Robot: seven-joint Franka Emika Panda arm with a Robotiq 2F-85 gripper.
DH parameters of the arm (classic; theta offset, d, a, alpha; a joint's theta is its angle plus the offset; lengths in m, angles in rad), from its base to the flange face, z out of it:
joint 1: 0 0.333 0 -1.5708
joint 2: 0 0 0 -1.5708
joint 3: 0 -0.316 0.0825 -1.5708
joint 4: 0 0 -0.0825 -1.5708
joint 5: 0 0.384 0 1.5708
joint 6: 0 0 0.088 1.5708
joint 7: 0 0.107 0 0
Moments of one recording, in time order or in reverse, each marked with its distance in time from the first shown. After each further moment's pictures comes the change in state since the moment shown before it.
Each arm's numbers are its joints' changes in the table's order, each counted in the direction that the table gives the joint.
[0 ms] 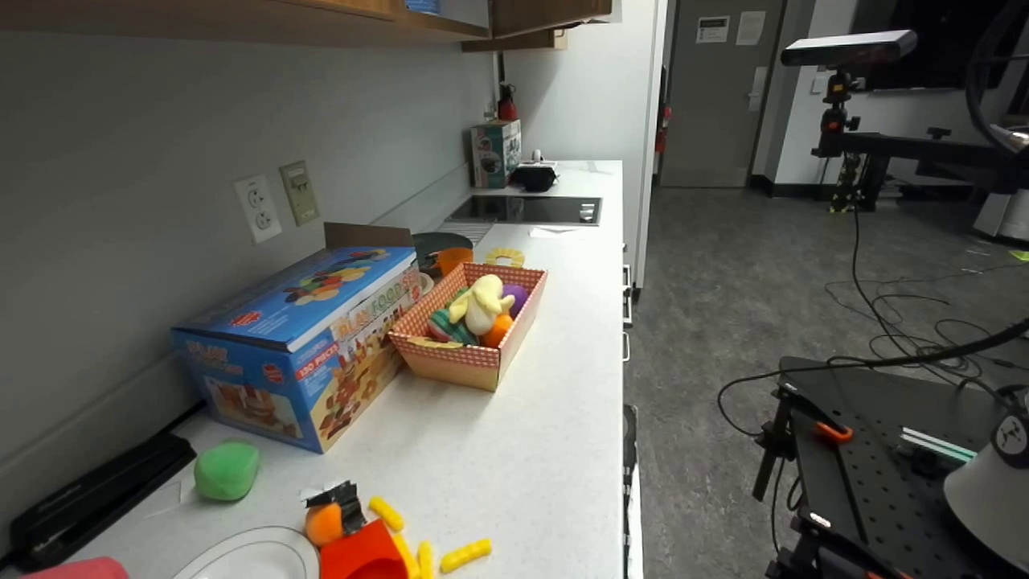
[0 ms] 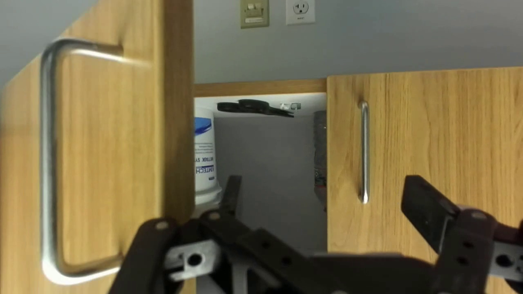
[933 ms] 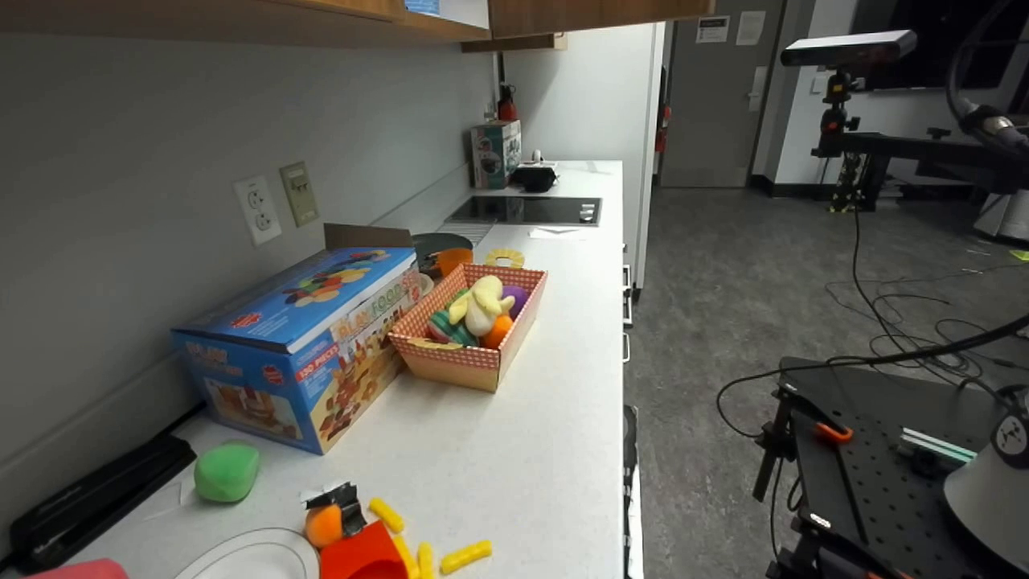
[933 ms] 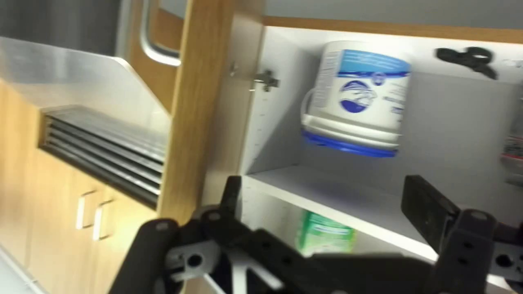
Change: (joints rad) arm -0.355 -0.109 0.035 0.038 -0.245 0.021 -0.006
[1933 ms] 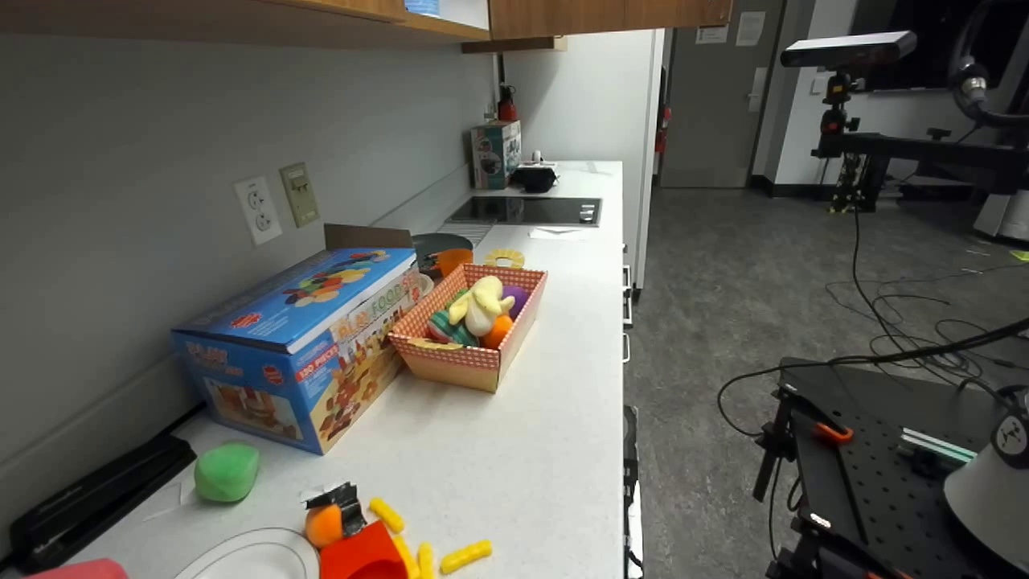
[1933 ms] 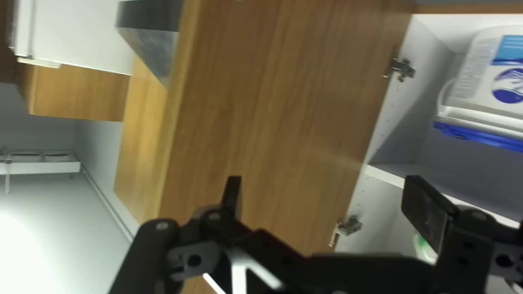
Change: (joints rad) arm -0.244 0.020 -0.027 0.131 -0.031 -0.072 0.038
